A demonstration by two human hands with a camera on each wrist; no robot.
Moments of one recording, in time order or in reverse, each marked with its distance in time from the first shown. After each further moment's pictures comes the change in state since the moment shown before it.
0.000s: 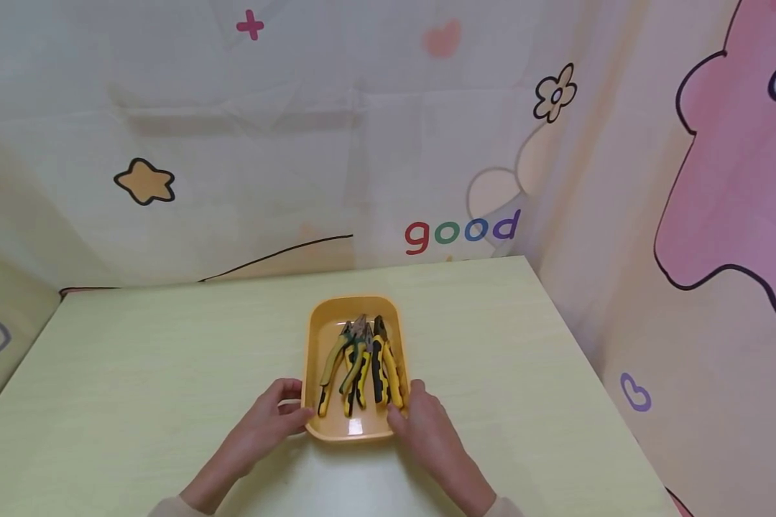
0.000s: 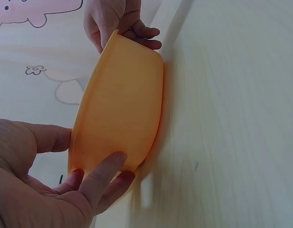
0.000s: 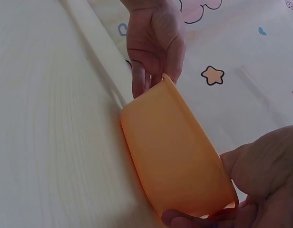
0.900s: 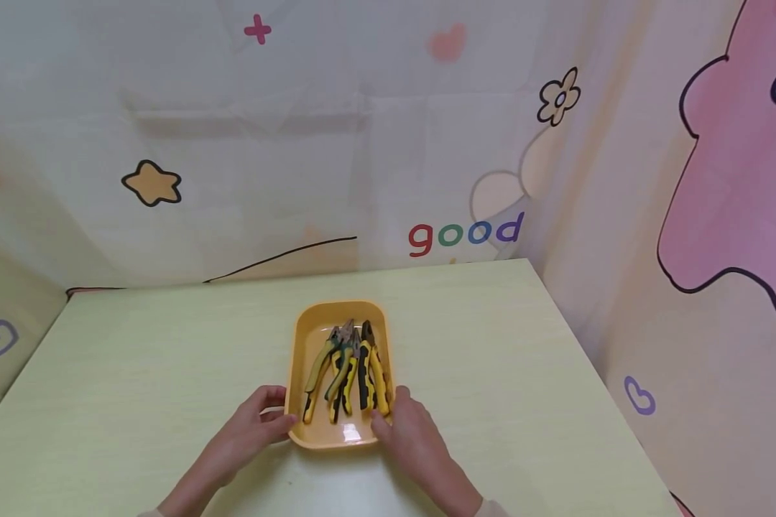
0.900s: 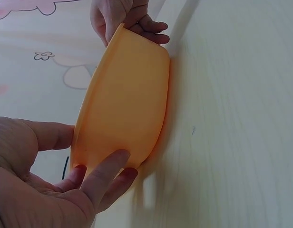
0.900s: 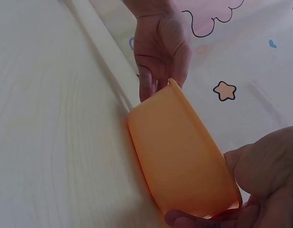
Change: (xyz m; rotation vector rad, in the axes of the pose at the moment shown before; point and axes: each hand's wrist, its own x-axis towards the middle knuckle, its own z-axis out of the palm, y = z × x) left_hand -0.014 -0.005 -0.023 -0.043 0.034 -0.034; right_hand 0.000 -0.013 0.020 -0.020 -0.025 -0.043
